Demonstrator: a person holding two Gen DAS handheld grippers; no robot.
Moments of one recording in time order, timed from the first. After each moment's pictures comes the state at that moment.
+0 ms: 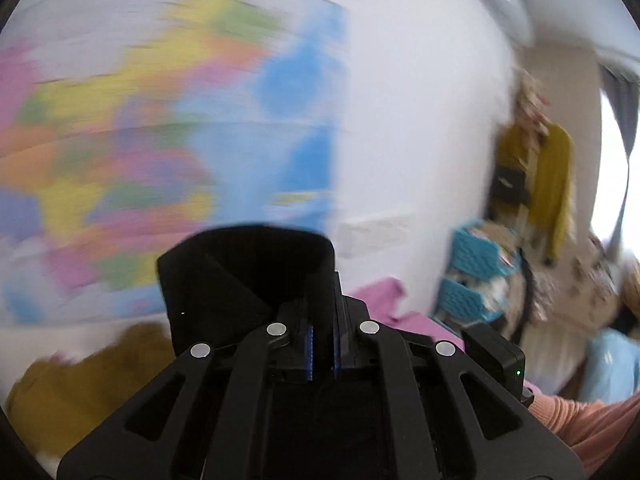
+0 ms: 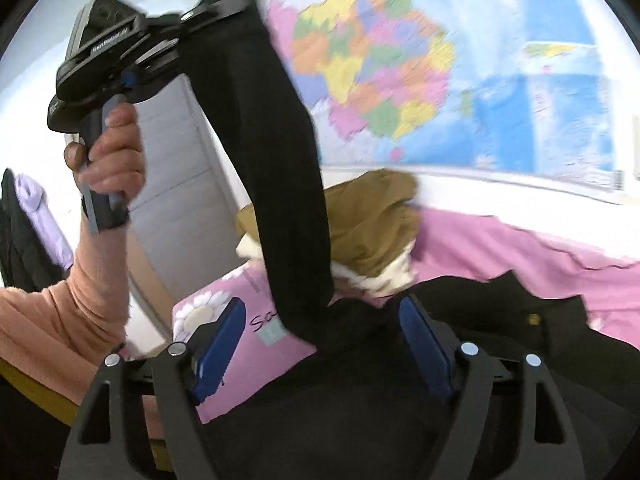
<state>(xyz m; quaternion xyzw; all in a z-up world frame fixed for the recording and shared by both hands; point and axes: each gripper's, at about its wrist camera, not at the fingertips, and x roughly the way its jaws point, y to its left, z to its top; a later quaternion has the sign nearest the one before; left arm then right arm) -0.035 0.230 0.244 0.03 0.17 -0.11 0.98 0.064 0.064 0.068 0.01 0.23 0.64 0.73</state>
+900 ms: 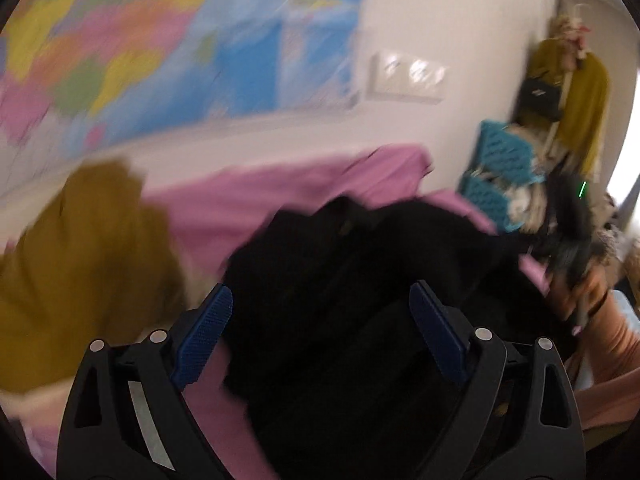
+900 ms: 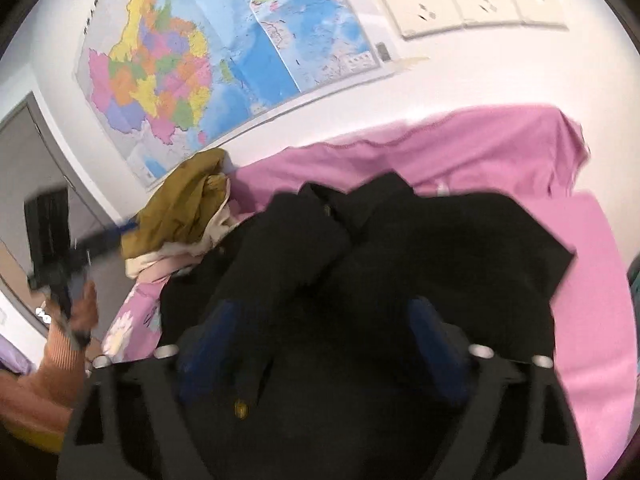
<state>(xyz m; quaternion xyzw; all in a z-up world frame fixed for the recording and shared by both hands) 0.007 0.267 0.054 0.00 0.35 -0.05 0.94 0.154 -0.041 -0.021 0.09 0.38 0.45 0.80</state>
